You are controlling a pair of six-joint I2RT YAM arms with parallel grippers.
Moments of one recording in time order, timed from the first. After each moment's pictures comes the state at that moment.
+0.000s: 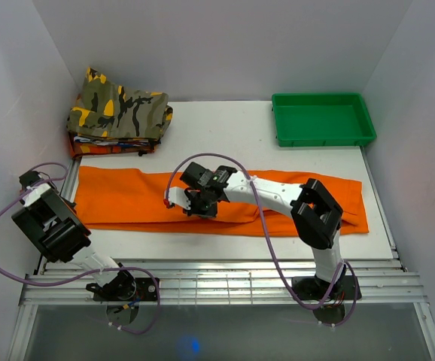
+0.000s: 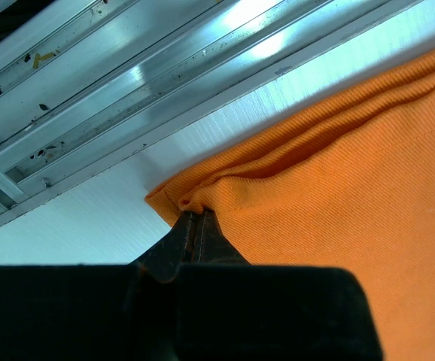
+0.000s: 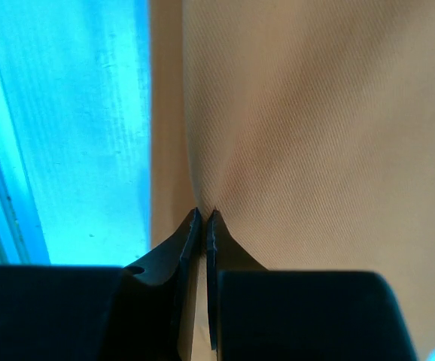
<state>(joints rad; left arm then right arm) 0.78 1.68 1.01 -0.58 -0.05 -0.28 1.05 1.95 1.59 -0.80 -0.19 -0.57</state>
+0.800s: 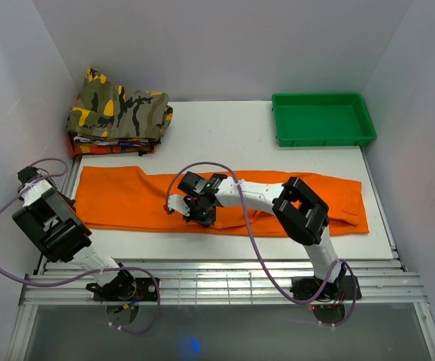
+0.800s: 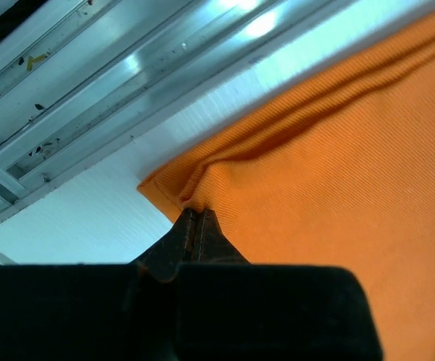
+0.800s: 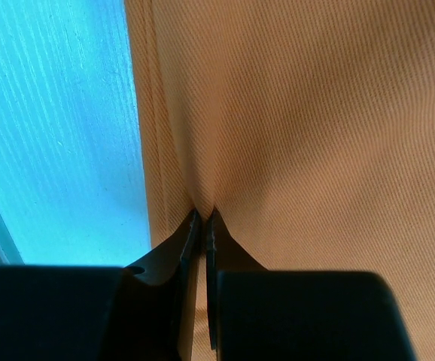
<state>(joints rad) 0.76 1.67 1.05 -0.64 -0.03 -0.25 1.07 2.07 1.53 -0.71 -0.21 -0.51</state>
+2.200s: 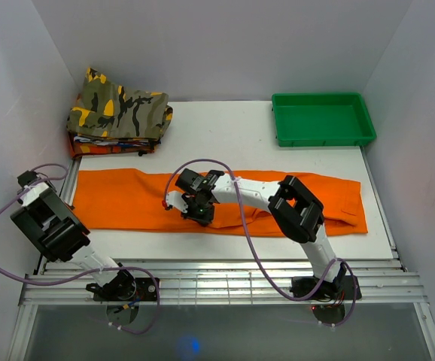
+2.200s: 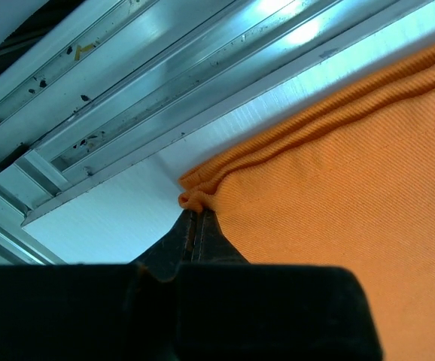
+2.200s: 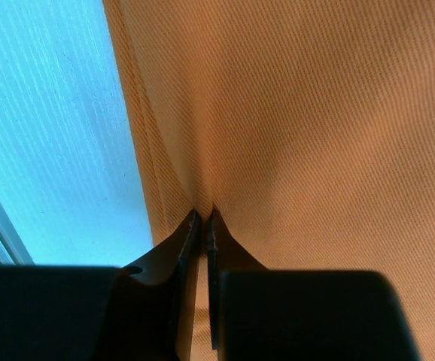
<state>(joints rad) 0.79 1.68 1.04 -0.65 -0.11 -0.20 1.05 2.12 1.60 -0.77 -0.22 -0.45</state>
